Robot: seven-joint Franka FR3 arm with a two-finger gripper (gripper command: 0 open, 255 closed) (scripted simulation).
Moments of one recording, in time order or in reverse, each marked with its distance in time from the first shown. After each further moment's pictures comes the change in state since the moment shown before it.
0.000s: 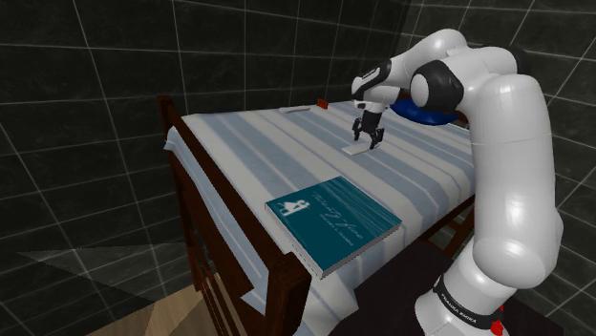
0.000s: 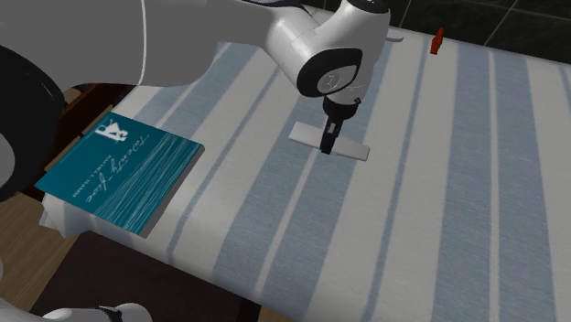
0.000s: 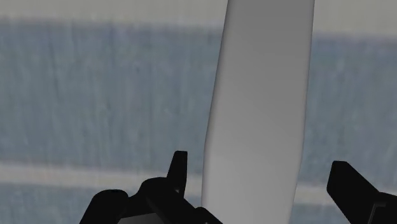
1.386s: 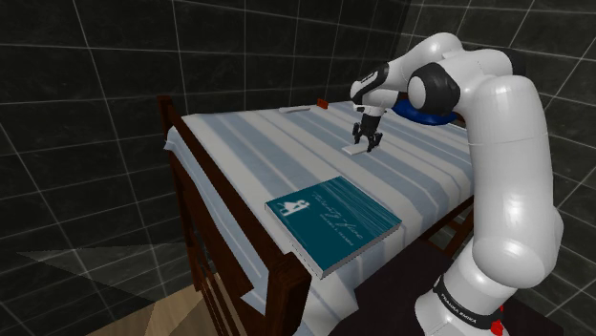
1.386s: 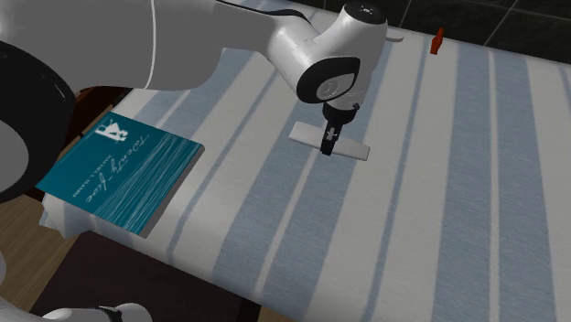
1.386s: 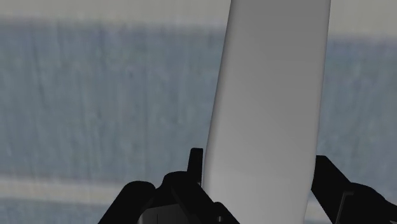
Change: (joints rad) arm -0.007 0.021 0.010 -0.009 0.014 0.027 -0.010
